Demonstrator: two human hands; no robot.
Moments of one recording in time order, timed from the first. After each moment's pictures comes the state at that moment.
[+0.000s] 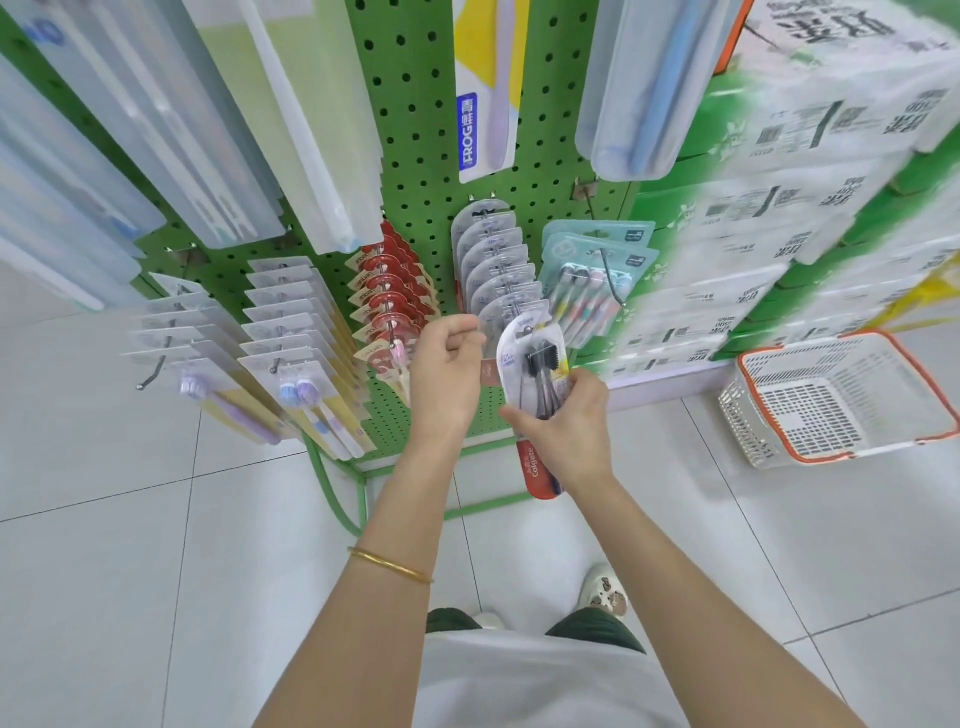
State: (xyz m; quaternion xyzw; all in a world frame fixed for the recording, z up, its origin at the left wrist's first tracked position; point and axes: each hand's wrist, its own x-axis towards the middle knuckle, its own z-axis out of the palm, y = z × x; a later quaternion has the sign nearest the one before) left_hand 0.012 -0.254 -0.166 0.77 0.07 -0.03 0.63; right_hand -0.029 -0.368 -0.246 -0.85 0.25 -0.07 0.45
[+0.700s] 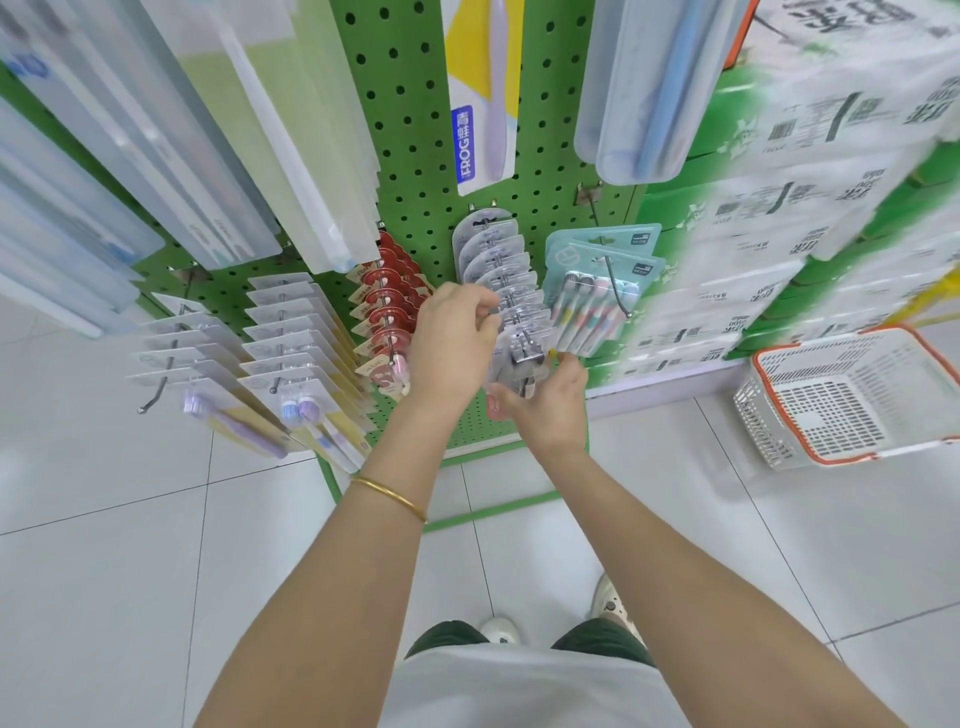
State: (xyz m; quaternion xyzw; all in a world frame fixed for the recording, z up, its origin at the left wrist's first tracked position) left_hand 0.064 -0.259 -0.159 0.92 -0.10 0.03 0.37; right_hand 0.019 -0.352 -0.256 -0.84 0.26 -0.09 0.46
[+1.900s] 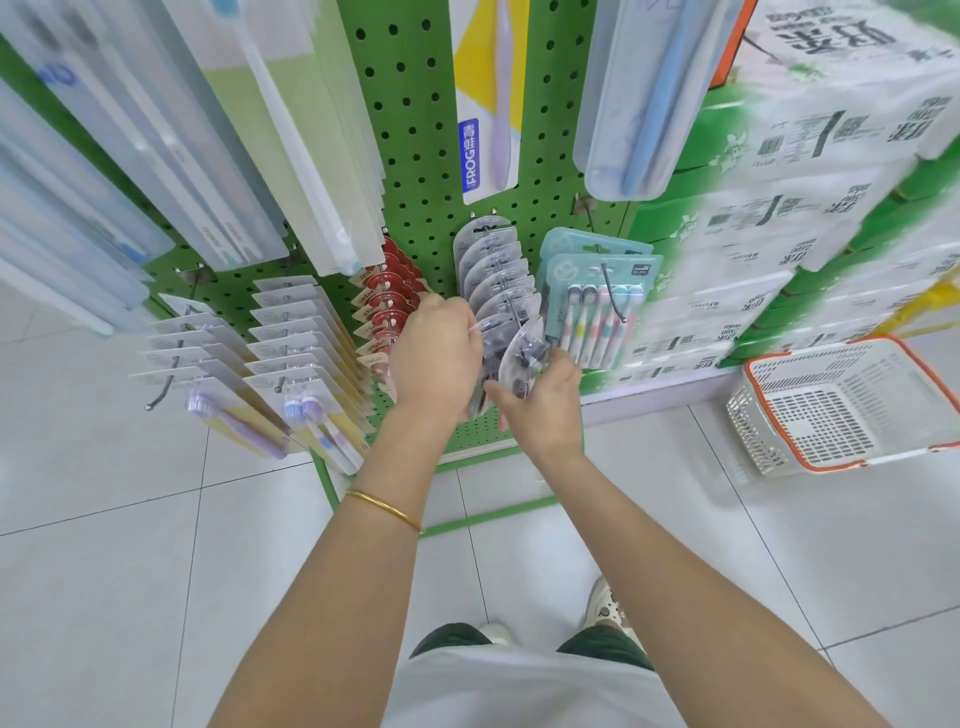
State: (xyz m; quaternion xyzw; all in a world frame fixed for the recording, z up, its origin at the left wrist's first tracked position) left_hand 0.053 -0.248 -0.149 0.97 -0.08 0.06 0.22; right_hand 0.010 -0.346 -0.229 -0.86 0.24 -0.08 0.44
